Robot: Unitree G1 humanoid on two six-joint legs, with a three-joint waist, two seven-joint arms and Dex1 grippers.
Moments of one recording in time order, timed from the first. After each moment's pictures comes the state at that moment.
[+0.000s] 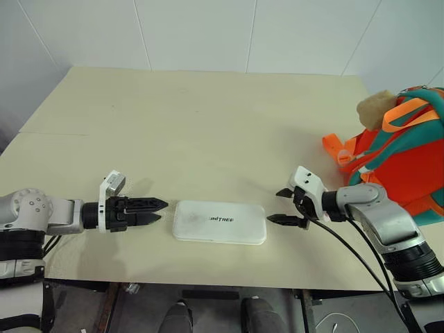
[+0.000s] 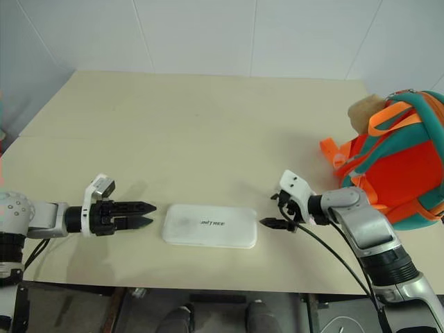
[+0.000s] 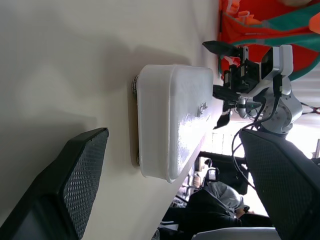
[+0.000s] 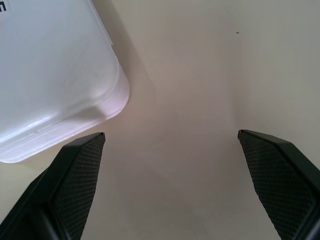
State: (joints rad) left arm -0.62 0.85 0.14 0.39 -1.01 1.61 -0.77; right arm -0.53 -0.74 0.19 -0.08 0.23 0.70 1.02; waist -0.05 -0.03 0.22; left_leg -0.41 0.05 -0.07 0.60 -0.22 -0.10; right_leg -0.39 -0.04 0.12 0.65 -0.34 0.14
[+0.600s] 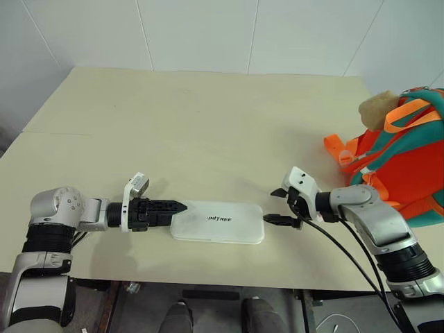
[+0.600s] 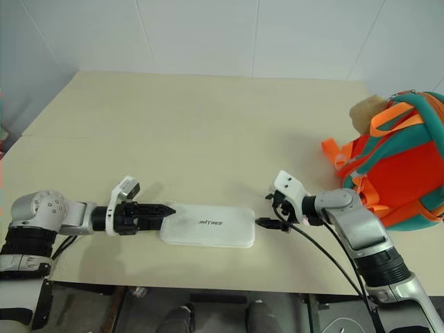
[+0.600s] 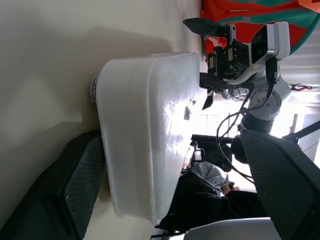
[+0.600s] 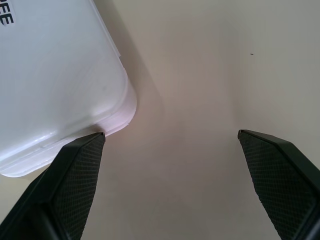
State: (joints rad) left arm -0.66 0.73 0.05 0.39 -0.90 1.55 -0.89; right arm -0.53 -0.70 0.19 -0.09 0.22 0.70 1.00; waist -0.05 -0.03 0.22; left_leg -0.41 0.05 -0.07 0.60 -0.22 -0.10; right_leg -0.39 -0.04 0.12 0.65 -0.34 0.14
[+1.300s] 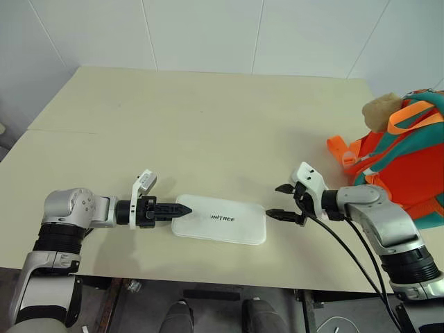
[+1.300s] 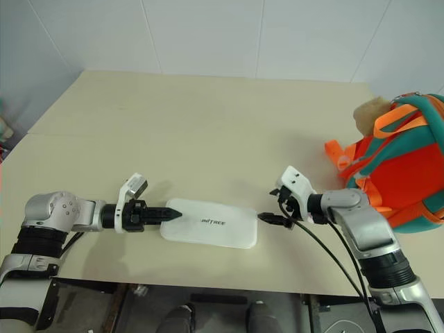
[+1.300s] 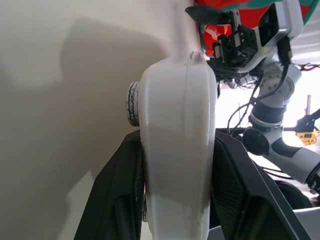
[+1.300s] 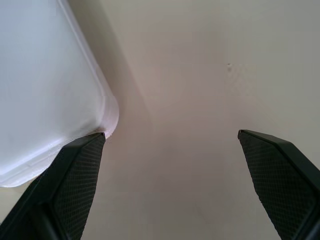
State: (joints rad) left arm -0.67 0.73 -0.03 0.35 -0.82 1.42 -1.00; right arm -0.48 -0.69 0.05 -0.16 0.31 0.76 0.95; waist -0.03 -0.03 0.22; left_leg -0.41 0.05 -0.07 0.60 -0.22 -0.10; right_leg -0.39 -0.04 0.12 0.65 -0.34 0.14
